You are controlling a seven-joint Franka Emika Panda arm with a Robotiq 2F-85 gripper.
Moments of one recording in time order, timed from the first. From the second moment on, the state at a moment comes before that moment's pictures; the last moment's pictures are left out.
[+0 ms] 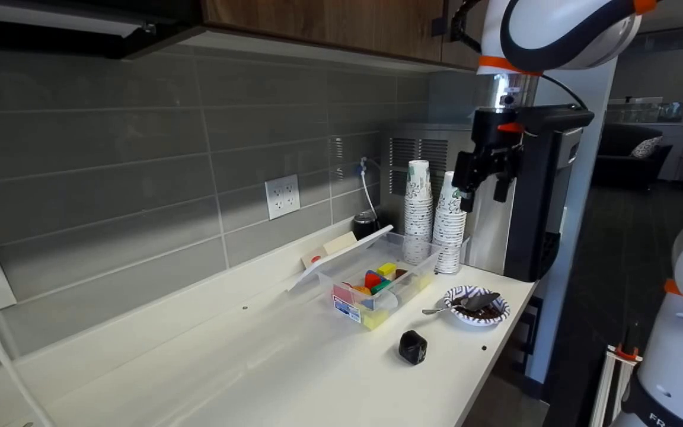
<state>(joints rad) -0.16 -0.91 -0.07 -2.78 -0.09 1.96 0.09</state>
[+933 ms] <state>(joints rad) -0.30 -0.45 0.11 -2.77 -0.05 2.49 0.82</state>
